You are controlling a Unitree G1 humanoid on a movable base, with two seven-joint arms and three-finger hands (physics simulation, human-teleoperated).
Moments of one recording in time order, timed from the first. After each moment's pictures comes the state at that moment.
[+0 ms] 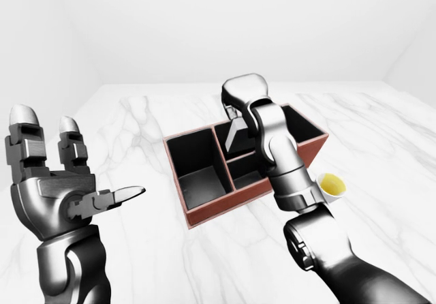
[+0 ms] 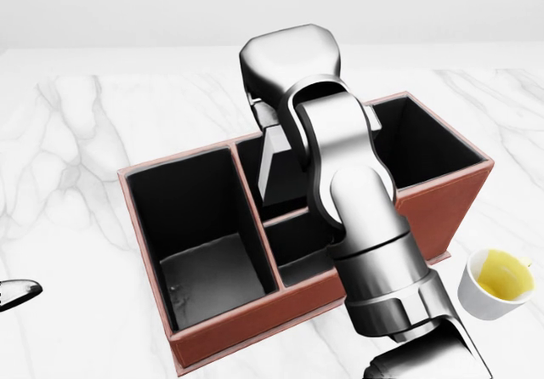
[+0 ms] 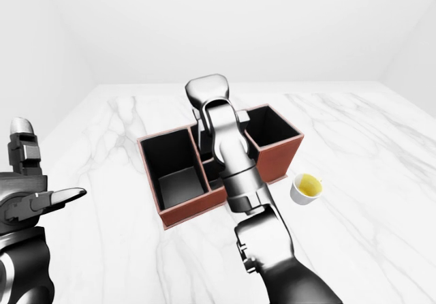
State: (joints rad) left arm 0.10 0.03 0.35 -0.74 -0.44 0.09 0.05; right arm -0.96 0.02 0.09 0.33 -1.56 0.09 0.53
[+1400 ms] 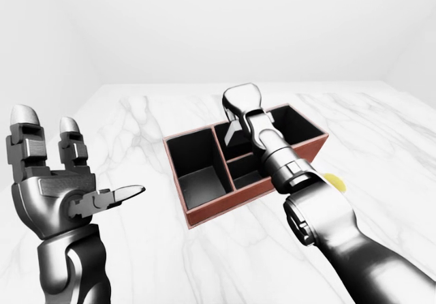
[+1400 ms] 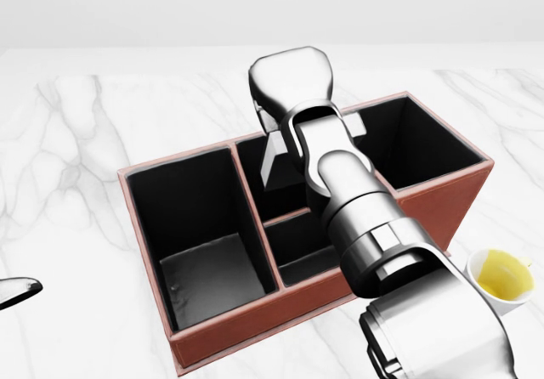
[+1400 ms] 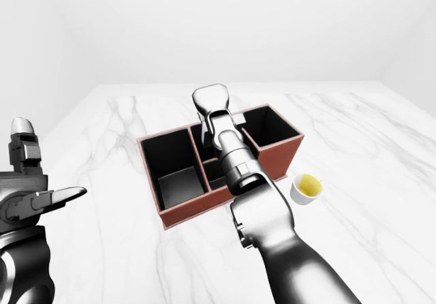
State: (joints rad) left arm 0.09 0.04 0.35 -0.73 -0.44 0.09 0.05; right arm -1.21 -0.02 0.13 1.14 -1.40 0.09 -0.14
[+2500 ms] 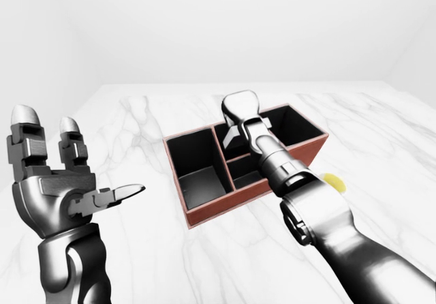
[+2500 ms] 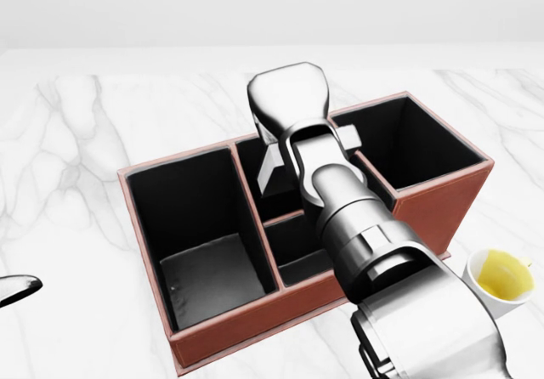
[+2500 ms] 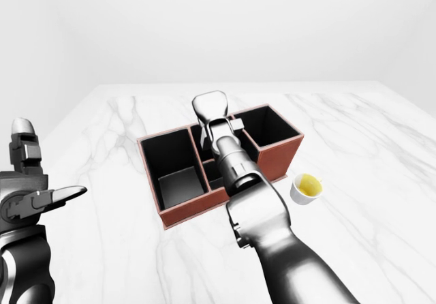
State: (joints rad) left arm 0.09 0.04 0.36 -0.72 -0.44 0.09 0.05; right arm -1.24 0.01 0.12 1.30 -1.41 0.09 -0.32
